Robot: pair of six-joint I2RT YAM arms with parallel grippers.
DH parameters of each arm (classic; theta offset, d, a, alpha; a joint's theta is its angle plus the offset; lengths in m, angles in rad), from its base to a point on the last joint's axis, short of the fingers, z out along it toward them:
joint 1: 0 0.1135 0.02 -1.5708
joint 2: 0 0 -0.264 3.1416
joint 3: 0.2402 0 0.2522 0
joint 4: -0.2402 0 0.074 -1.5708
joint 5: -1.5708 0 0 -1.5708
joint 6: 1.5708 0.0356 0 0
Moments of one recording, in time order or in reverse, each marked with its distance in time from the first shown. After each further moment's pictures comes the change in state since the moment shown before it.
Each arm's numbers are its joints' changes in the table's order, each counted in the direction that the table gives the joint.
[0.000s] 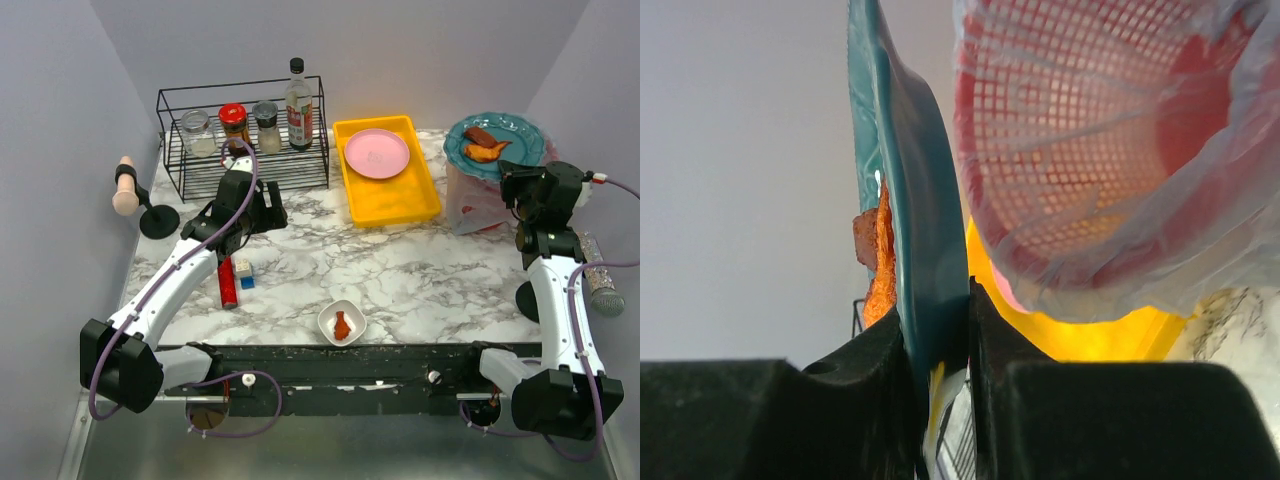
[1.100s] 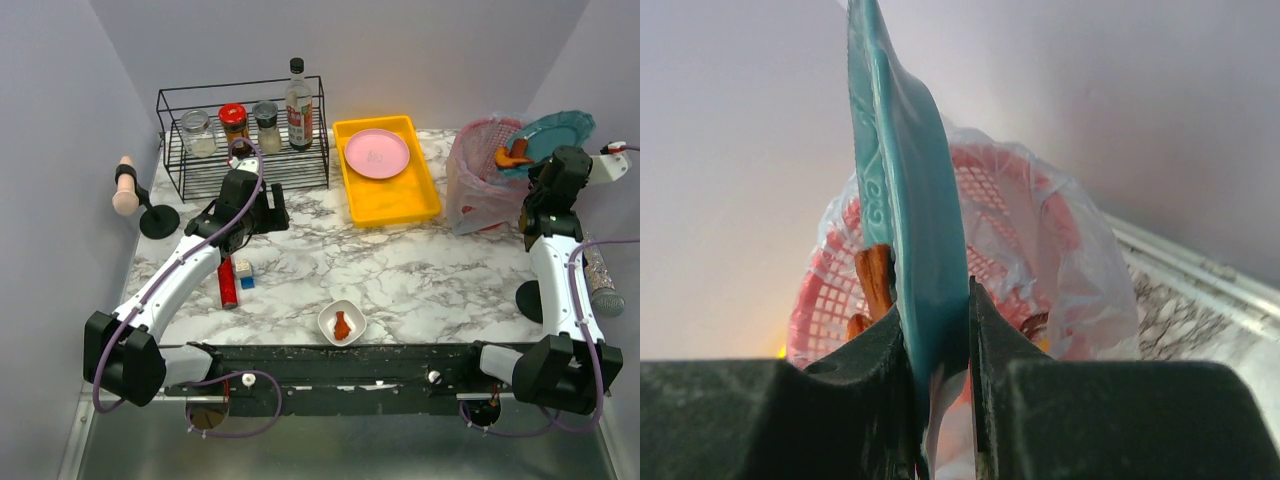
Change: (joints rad) left arm 0.000 0.035 0.000 0.010 -0.033 0.049; right arm -0.049 0.135 0.063 0.153 -0.413 -0.560
